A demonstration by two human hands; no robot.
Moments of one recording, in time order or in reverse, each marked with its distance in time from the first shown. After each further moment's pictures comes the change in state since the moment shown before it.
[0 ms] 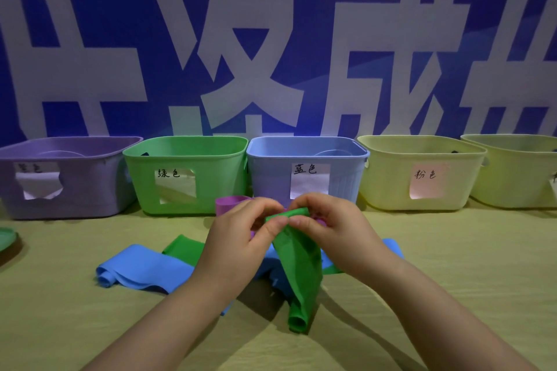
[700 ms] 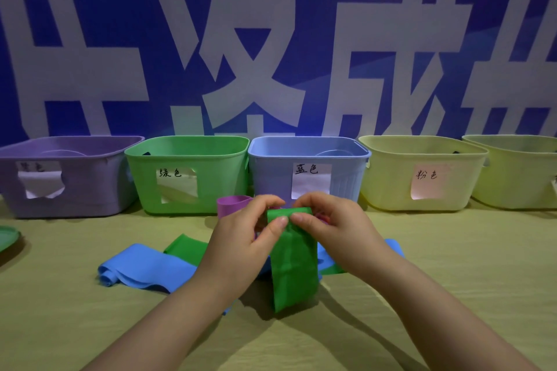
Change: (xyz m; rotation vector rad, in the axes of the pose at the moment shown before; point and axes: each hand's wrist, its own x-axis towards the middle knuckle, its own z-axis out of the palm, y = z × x) left_hand -0.001 -0.003 0.000 0.020 -0.034 -0.031; right_hand 0.000 0.003 0.001 0.002 0.032 0.044
